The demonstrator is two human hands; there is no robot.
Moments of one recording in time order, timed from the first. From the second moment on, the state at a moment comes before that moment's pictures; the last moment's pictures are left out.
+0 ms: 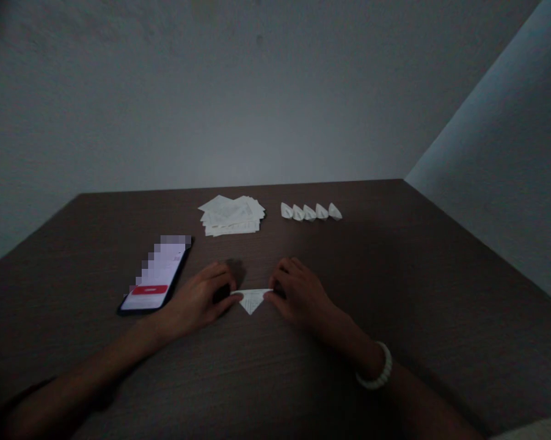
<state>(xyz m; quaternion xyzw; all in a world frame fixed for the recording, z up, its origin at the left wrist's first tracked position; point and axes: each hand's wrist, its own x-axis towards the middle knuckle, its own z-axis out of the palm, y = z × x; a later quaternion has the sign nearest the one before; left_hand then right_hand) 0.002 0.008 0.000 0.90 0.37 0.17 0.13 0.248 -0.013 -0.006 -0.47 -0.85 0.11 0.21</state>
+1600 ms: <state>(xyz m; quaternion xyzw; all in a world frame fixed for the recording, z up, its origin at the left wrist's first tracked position) 0.005 0.002 -0.008 0.92 0.32 0.21 0.11 0.252 -0.021 -0.006 -0.33 -0.93 0.03 0.16</state>
